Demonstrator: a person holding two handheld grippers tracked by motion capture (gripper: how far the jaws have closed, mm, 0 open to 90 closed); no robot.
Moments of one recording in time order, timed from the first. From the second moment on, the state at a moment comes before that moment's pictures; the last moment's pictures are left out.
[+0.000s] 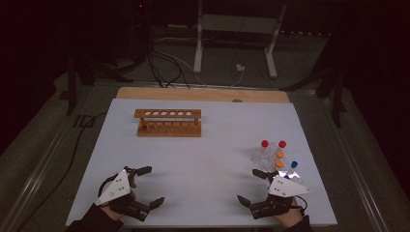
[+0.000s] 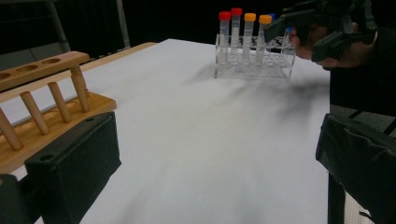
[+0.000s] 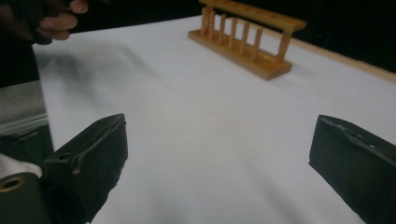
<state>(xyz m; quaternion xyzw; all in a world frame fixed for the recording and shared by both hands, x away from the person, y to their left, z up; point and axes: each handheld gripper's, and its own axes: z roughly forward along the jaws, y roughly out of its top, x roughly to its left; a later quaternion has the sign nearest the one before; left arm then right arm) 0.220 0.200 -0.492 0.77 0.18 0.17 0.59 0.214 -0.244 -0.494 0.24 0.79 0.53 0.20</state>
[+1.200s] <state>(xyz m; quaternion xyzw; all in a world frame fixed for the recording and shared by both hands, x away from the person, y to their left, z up) 0.221 0.201 -0.491 0.77 0.18 0.16 0.59 0.198 -0.277 -0.434 0.29 0.75 0.52 0.27</state>
